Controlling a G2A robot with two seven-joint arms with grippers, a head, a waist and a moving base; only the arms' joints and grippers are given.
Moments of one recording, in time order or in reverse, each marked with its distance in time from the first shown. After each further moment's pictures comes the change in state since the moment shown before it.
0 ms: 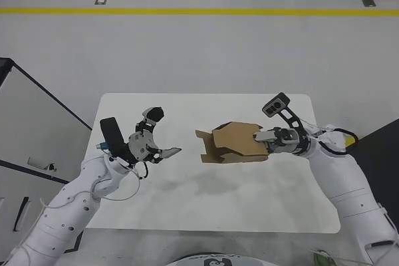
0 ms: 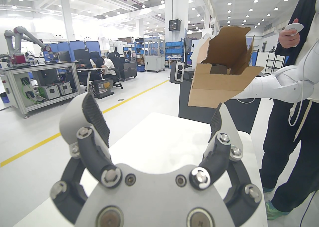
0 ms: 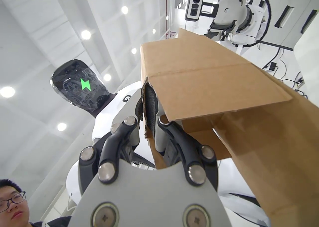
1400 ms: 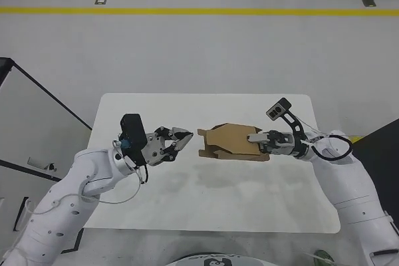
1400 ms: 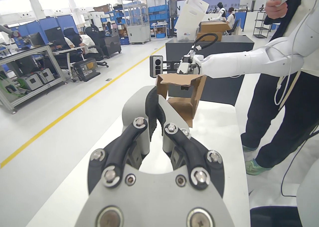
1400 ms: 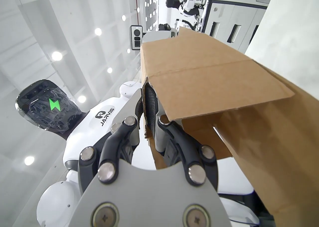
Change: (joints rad) left arm 0.001 -0.002 -0.079 -0.224 -0.098 -0.092 -0.464; right arm -0.063 0.017 0.061 -0.020 -0.181 -0.031 -0.105
